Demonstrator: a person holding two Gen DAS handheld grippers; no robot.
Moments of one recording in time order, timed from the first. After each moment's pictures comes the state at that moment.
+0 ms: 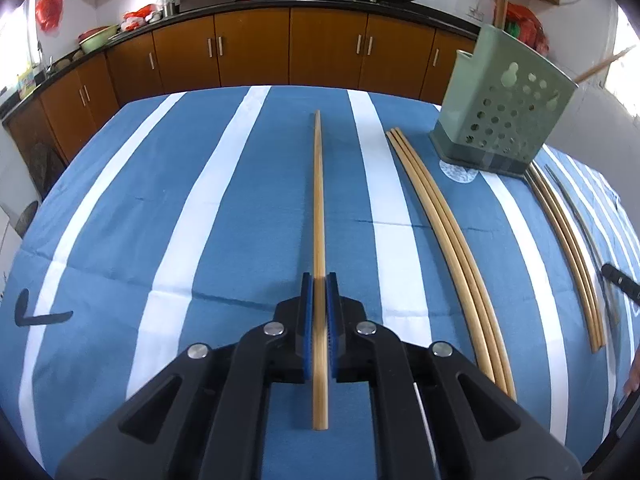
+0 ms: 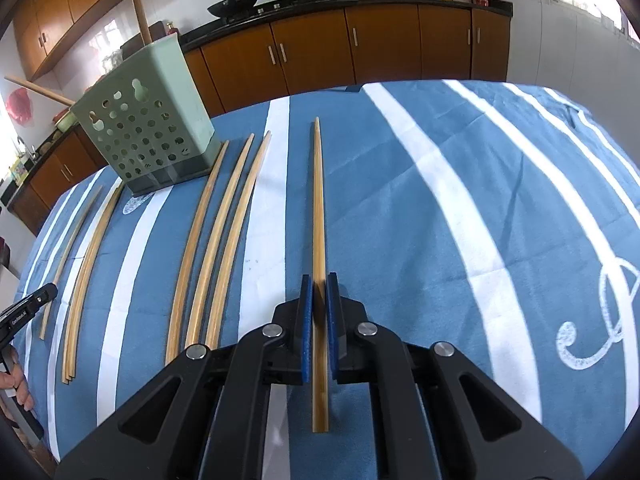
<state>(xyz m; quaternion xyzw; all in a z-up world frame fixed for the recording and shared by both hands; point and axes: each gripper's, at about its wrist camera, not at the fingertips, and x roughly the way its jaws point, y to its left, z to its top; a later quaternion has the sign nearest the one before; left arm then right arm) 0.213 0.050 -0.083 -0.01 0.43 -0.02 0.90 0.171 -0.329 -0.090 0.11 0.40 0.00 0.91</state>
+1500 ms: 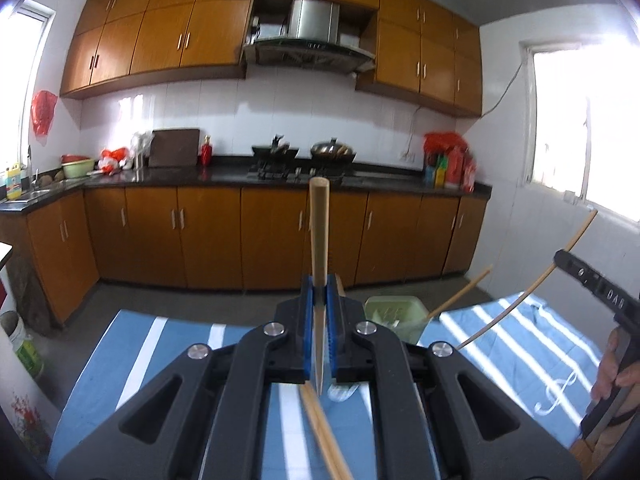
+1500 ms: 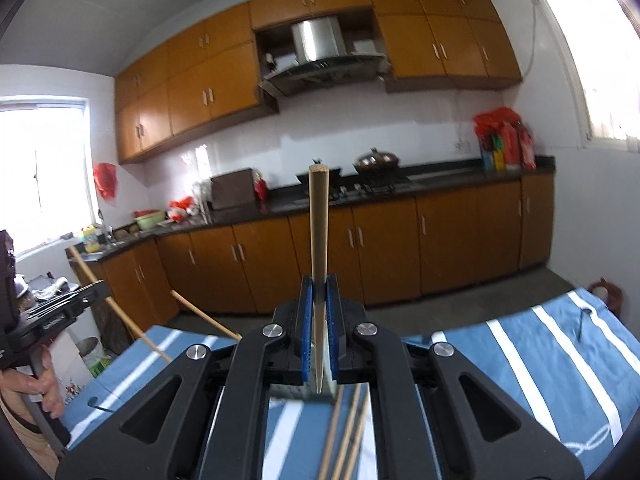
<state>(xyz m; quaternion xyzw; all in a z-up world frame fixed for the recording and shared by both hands) 0.166 0.011 0.148 -0.02 0.15 -0.11 0.98 0.129 -0.302 0.126 0.09 0.10 0.10 0.99</state>
